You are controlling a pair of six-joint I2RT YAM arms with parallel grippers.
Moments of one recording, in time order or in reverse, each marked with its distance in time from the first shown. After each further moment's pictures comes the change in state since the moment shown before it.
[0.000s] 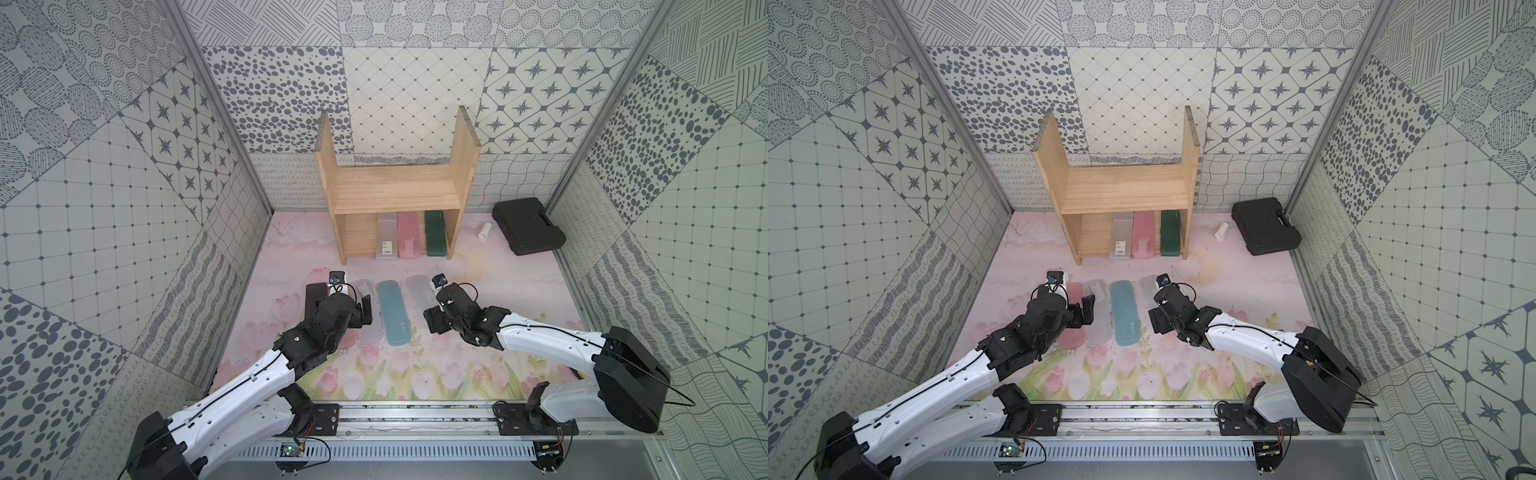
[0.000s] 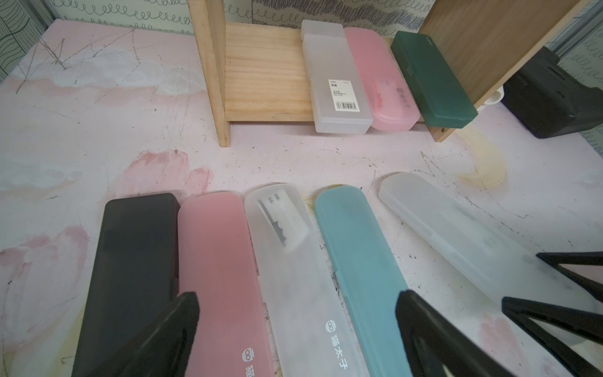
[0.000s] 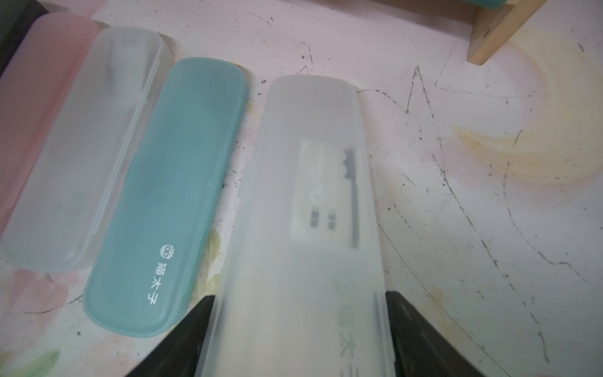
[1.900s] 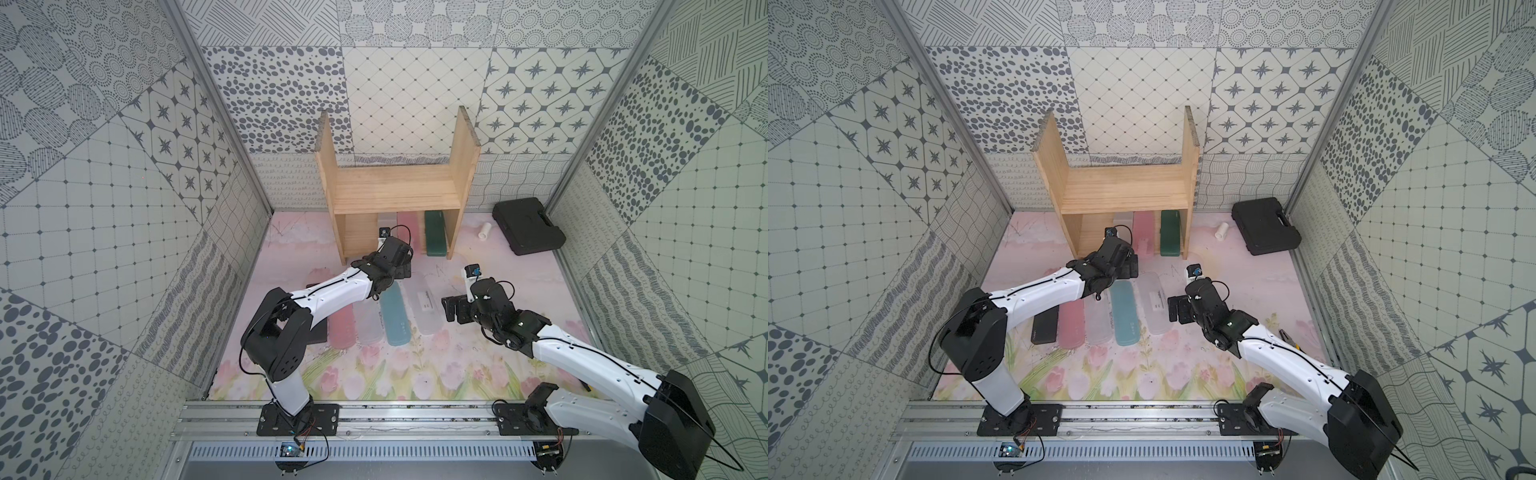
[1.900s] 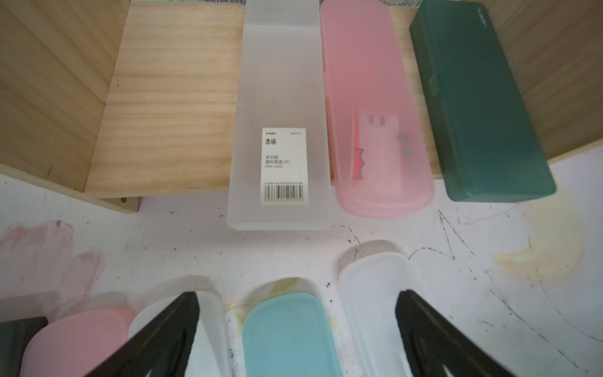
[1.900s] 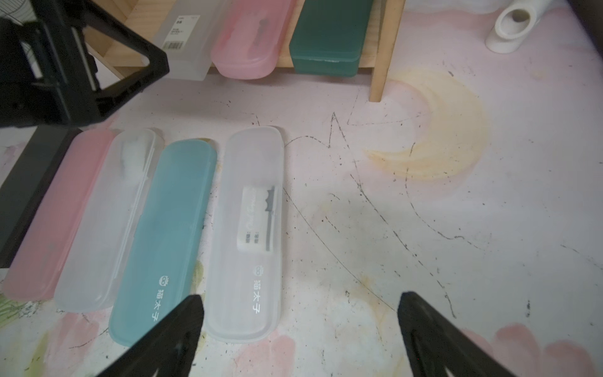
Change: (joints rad) left arm 0.049 0.915 0.684 0.016 0.019 -0.025; right arm -0.169 -0.302 -0.082 -0.071 -0.058 0.041
